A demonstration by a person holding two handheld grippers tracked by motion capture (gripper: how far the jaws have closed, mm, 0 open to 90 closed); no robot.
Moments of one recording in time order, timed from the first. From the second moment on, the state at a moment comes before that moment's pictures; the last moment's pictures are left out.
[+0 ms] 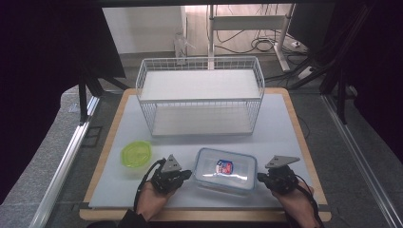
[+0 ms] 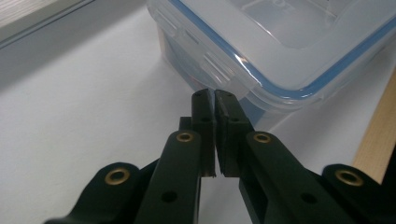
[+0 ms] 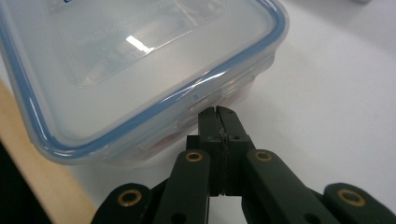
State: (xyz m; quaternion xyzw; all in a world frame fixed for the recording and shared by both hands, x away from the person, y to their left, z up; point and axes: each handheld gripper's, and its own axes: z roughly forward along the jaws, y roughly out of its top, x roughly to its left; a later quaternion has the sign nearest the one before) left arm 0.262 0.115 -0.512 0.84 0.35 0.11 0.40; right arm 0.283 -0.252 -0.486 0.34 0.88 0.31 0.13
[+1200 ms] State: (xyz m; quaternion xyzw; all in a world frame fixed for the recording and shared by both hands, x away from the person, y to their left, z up) left arm 0.254 0.169 -0.502 0.83 0.38 0.16 0.38; right arm 0.314 -0.236 -0.479 0.30 0.87 0.35 0.16
